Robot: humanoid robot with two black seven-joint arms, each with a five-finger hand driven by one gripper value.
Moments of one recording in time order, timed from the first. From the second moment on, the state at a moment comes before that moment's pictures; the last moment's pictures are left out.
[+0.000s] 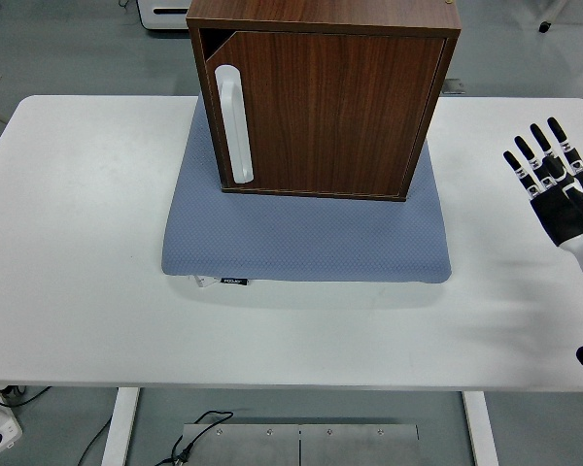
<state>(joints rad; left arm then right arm) 0.16 0.00 -0.17 -0.23 0.08 0.08 -0.04 0.20 -0.20 1.54 1.13 -0.36 0.52 0.05</state>
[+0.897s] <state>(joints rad) 0.16 0.00 -0.17 -0.23 0.08 0.08 -0.04 0.21 -0.03 1.60 1.07 -0.36 0.40 0.09</state>
